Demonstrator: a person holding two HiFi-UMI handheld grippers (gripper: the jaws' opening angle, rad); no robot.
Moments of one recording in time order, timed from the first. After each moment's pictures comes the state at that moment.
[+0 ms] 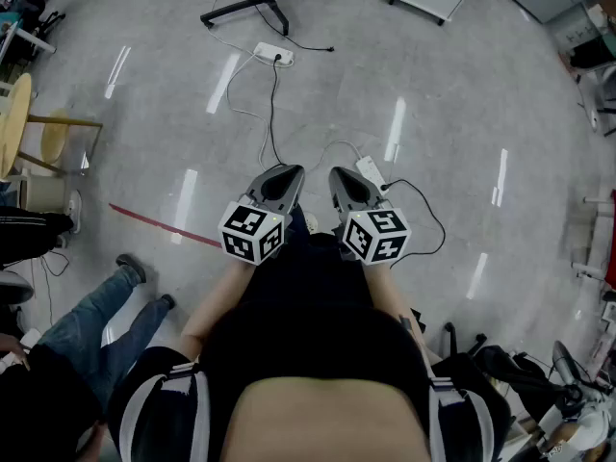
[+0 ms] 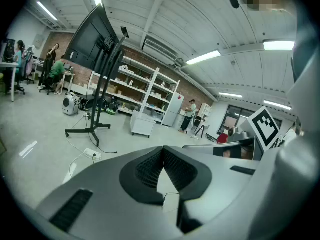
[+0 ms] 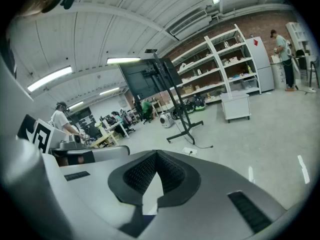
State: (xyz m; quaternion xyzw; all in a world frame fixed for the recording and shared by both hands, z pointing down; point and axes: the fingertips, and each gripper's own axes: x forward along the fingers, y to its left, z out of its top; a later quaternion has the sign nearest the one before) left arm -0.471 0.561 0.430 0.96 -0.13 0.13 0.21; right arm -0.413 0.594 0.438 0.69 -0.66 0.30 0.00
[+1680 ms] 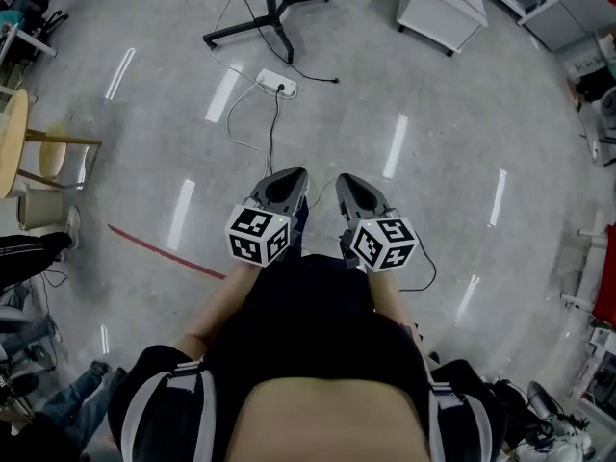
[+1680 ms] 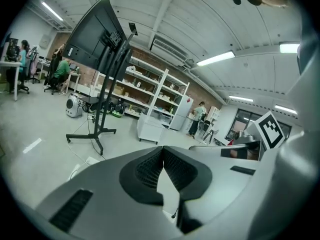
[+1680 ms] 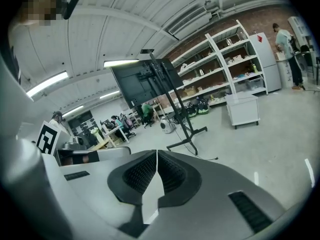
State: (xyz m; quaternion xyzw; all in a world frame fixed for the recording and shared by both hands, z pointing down) left arm -0.370 0.402 0.421 0.95 -0.16 0.13 0.23; right arm -0.305 0.447 0.423 0.68 -0.67 0.30 -0.02
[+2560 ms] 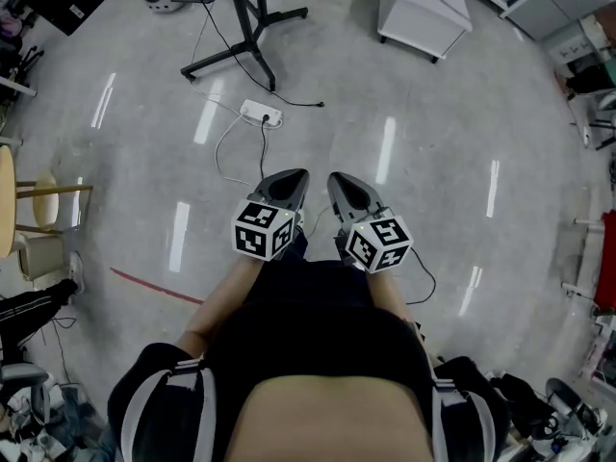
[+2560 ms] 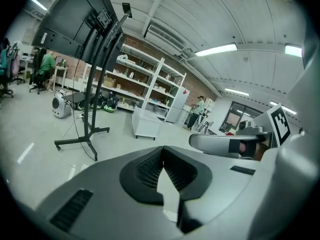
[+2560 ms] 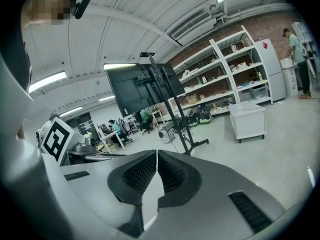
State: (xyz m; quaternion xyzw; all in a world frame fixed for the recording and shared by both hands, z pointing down) left arm -0.260 0.284 0.428 0.95 -0.10 0.18 0.22; right arm -0.223 0.318 0.401 0.69 -0.67 0.25 -0.02
